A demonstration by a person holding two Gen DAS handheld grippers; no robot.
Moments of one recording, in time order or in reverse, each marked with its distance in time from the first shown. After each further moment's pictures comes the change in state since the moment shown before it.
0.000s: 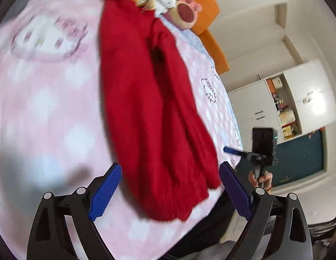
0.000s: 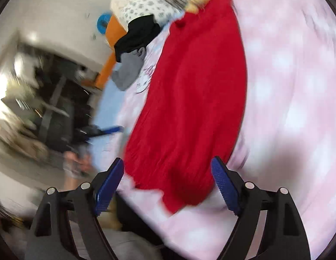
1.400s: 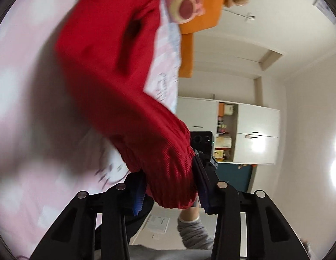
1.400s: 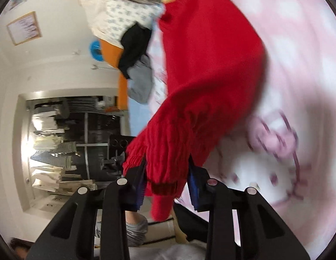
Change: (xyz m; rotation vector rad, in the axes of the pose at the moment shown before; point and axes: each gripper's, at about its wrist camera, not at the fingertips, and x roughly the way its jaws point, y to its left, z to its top) left arm 0.041 -0.023 0.033 -0.326 0.055 -0.458; right arm 0.024 0.013 0.052 0.305 0.006 0.231
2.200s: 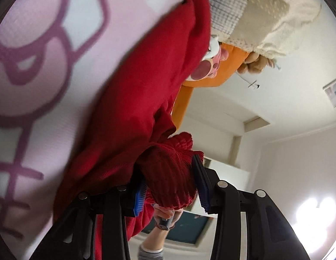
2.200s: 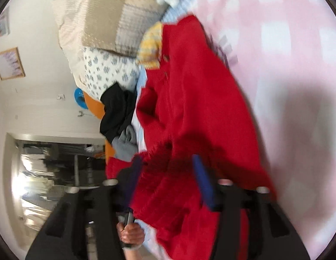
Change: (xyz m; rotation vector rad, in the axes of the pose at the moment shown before) left arm 0.004 0.102 0.196 -0.326 -0.205 -0.218; right arm 0.052 -0.027 0.234 0.043 -0.258 -0.101
